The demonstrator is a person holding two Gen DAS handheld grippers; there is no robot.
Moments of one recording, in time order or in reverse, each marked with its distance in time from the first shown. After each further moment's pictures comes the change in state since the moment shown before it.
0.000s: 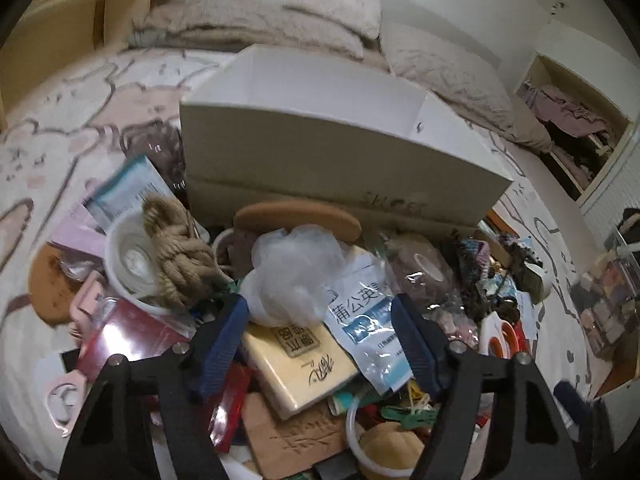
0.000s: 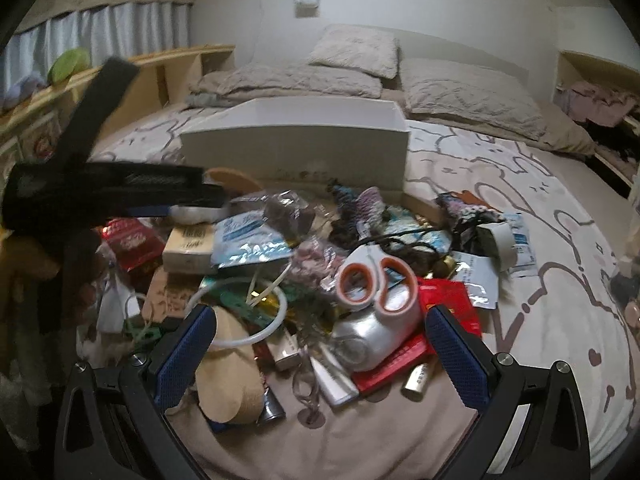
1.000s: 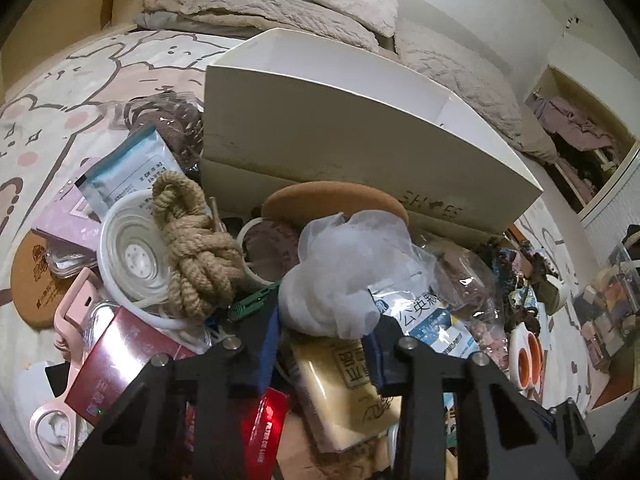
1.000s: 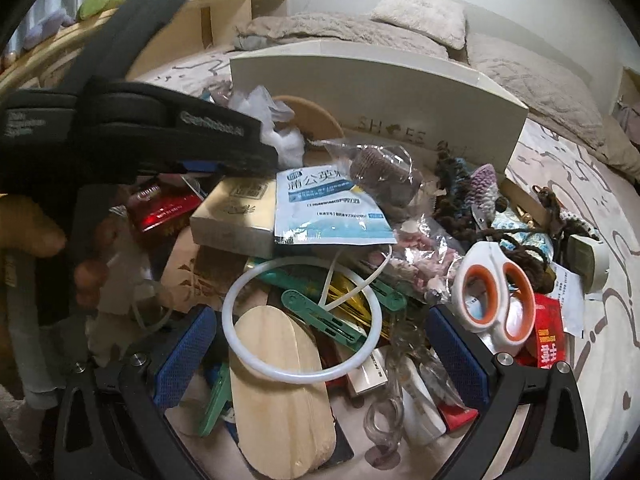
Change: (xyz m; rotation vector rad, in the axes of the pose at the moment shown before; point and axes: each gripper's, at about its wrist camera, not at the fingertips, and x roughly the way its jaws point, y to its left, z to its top) left arm 0.017 0.030 -0.001 -0.039 0.003 -0.047; right arm 0.059 0.048 0.006 -0.126 0.166 0.091
